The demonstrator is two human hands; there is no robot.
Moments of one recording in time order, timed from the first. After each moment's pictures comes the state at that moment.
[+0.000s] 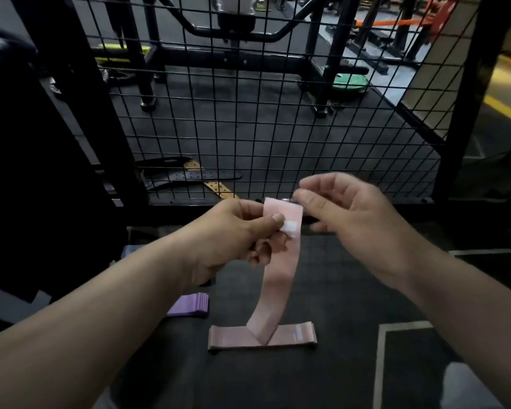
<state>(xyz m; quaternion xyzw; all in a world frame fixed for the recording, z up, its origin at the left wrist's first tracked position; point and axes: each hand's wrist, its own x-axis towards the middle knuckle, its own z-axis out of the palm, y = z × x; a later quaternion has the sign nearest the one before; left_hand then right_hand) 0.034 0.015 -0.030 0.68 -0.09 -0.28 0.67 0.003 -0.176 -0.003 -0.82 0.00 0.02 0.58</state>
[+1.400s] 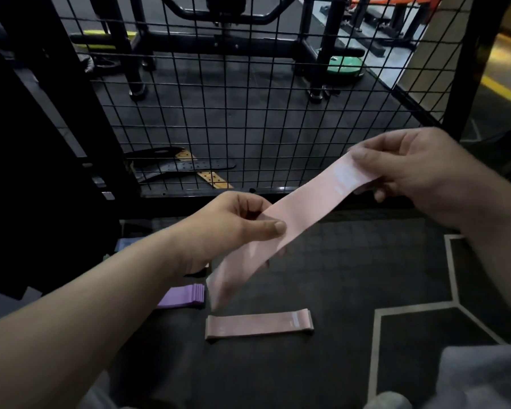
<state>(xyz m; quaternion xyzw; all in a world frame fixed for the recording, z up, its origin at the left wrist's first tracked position) 0.042 0.009 -0.041 0.70 -0.13 -0.29 0.63 0.024 -0.240 0.034 -0.84 0.09 -0.01 0.54</state>
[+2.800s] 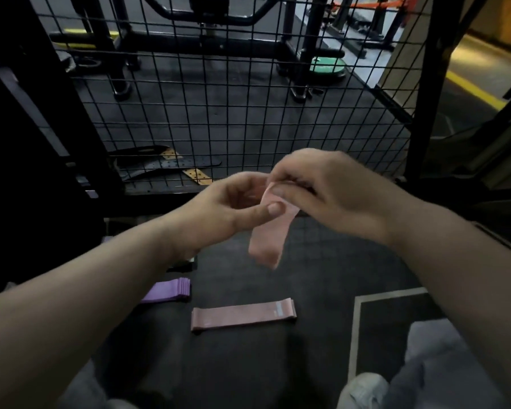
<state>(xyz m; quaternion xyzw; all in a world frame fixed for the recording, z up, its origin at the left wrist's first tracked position) 0.032 -0.011 -0.046 0.69 -0.22 -0.26 0.64 -0.001 -0.210 0.020 -0.94 -0.24 -0.03 0.22</state>
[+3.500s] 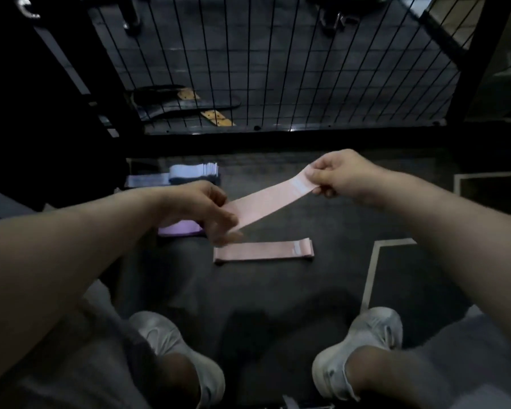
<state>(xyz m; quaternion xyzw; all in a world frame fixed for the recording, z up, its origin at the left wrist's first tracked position) 0.019 0.059 -0.153 0.79 -0.07 -0.43 0.44 0.004 -0.230 -0.124 -0.84 0.09 0.17 0.50</state>
